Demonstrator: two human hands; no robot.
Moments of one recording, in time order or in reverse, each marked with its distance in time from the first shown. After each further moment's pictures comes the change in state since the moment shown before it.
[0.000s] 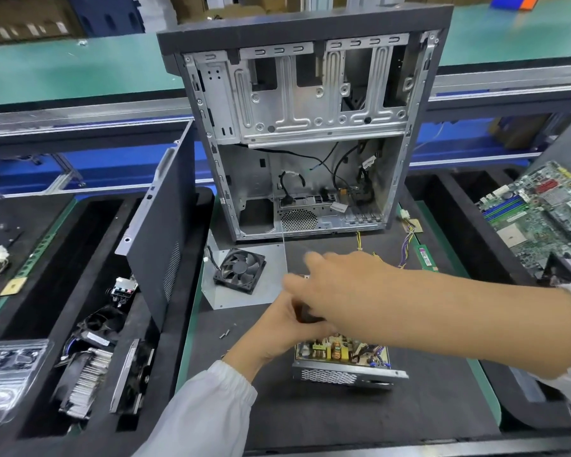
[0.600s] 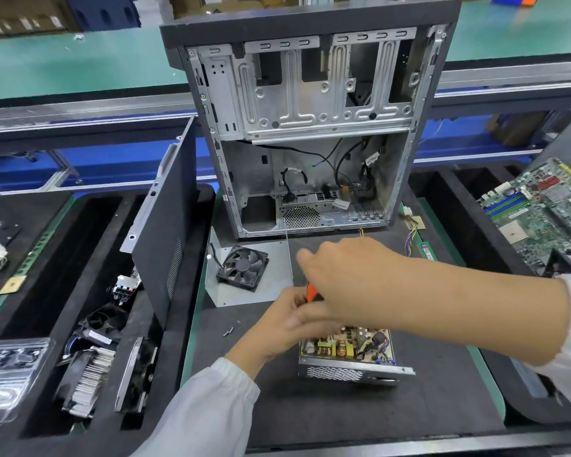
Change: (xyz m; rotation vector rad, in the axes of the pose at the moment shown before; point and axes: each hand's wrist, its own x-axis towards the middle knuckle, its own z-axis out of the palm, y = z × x) left_hand 0.000 -0.001 -0.003 -0.033 -0.037 0.024; right_hand 0.005 0.000 -0.008 -0.043 0.077 0.069
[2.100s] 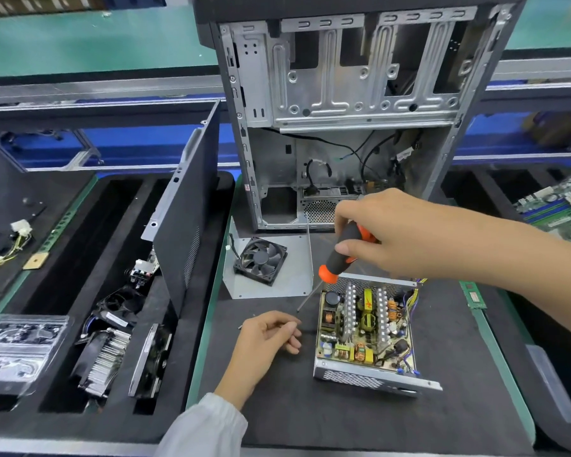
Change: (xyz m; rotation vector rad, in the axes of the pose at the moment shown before) left_hand -0.037 -0.081 -0.034 -0.054 0.495 -0.191; right_hand 0.015 0.049 -0.006 0.502 0.111 0.035
